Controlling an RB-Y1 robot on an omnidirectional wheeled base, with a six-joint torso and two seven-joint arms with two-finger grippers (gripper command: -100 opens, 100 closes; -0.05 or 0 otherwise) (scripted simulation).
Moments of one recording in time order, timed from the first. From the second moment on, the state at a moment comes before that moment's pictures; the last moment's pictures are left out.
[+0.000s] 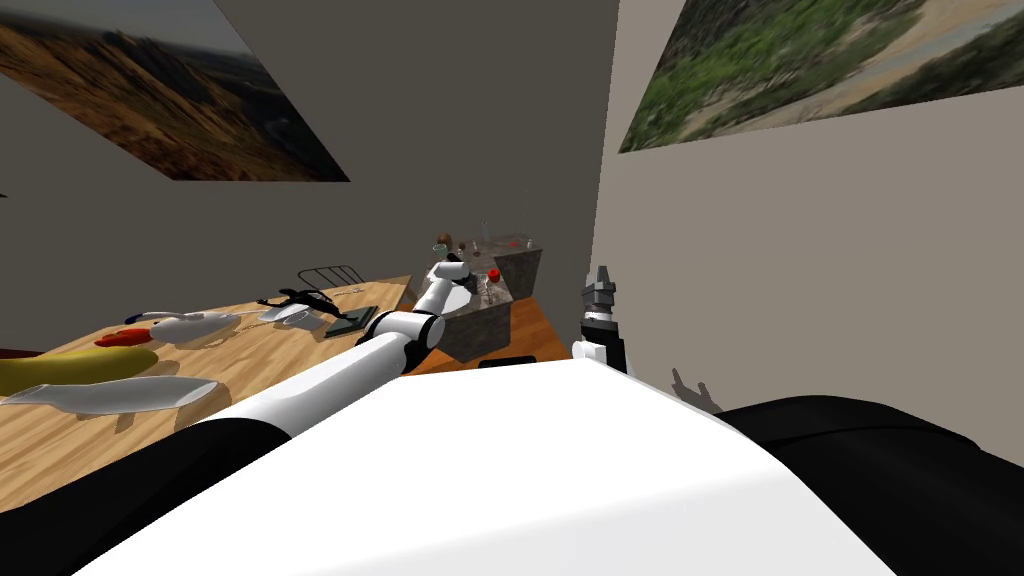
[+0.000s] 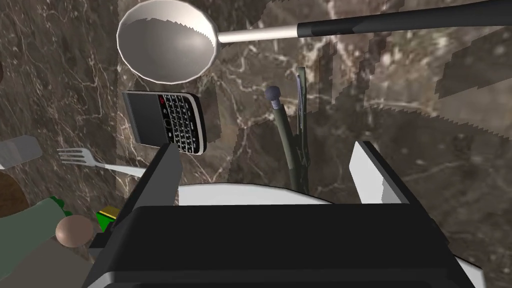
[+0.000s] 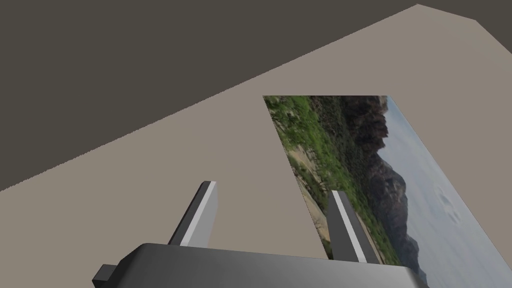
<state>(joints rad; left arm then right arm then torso) -0.86 0.21 0.03 -0.85 0.28 1.14 0.24 0.55 0.01 -0.07 -2.24 -0.10 -0.37 0.16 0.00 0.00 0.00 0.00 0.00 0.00</state>
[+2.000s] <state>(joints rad) -1.00 0.22 0.06 -0.52 0.46 1.43 0.27 0.55 0.01 -0.07 -2.24 -0.10 -0.37 0.16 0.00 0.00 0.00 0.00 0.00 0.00</state>
